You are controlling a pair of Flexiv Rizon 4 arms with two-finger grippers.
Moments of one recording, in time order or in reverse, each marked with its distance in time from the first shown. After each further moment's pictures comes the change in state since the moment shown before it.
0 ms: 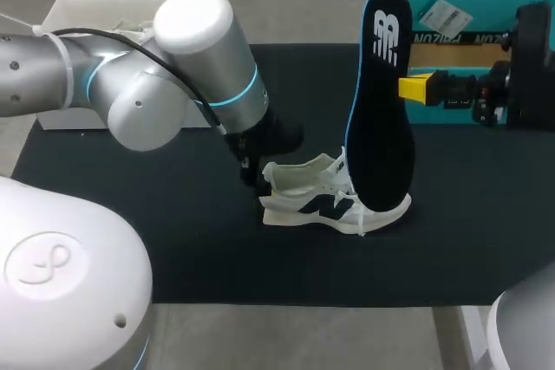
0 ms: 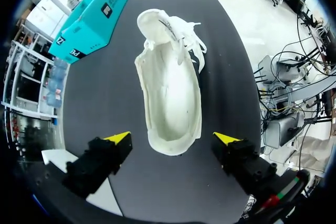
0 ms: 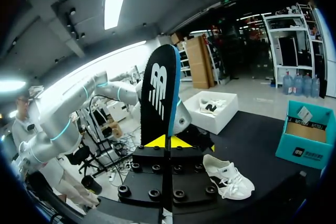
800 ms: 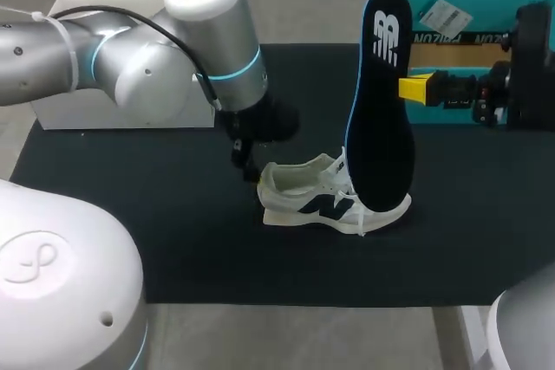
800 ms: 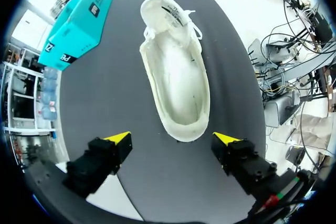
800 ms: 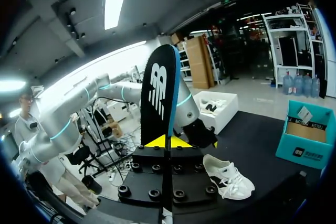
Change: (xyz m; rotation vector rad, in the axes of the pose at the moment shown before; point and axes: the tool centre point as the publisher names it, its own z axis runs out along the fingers) left arm -0.023 0.014 -0.001 -0.053 0.071 0.140; right arm 0.000 0.000 0.000 0.000 0.001 0.000
